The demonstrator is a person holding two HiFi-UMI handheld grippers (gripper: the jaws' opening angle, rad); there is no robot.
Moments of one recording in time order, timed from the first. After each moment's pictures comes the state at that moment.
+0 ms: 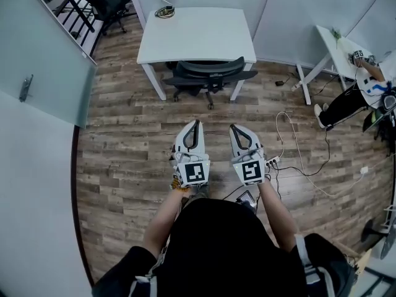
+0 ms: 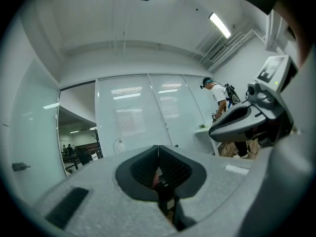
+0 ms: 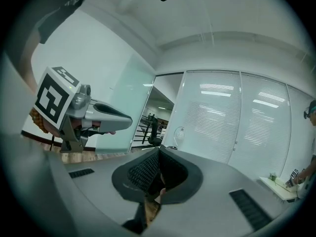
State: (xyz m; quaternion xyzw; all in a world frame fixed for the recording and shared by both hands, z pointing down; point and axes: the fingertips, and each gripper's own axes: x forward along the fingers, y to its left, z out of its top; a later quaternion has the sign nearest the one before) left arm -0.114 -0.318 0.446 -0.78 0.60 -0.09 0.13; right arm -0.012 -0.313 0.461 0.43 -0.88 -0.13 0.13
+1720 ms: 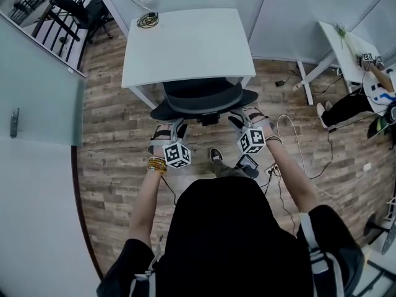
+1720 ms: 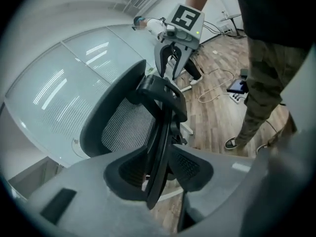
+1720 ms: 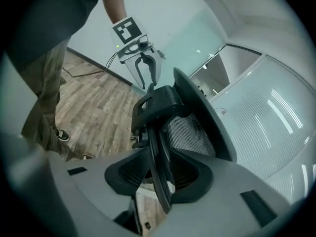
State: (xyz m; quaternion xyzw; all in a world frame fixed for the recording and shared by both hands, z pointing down) left arm -0.144 -0.560 0.659 -0.77 0.34 -0.49 0.23; right arm 0.021 -0.584 0.641 0.18 -0.82 -0.32 0.45
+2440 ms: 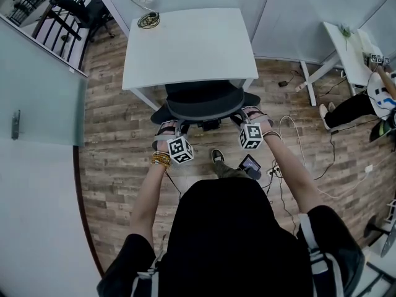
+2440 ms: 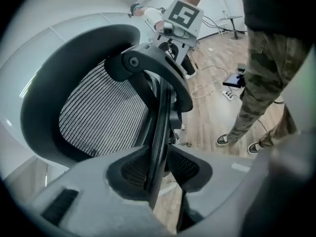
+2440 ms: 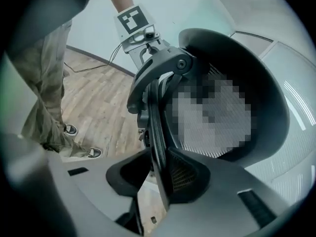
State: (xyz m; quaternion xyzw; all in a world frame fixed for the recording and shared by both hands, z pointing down) left arm -0.140 -0.593 0.703 -0.77 0.30 -0.53 0.18; right arm 0.031 -0.621 0.690 0.14 -0.81 -0.29 0.50
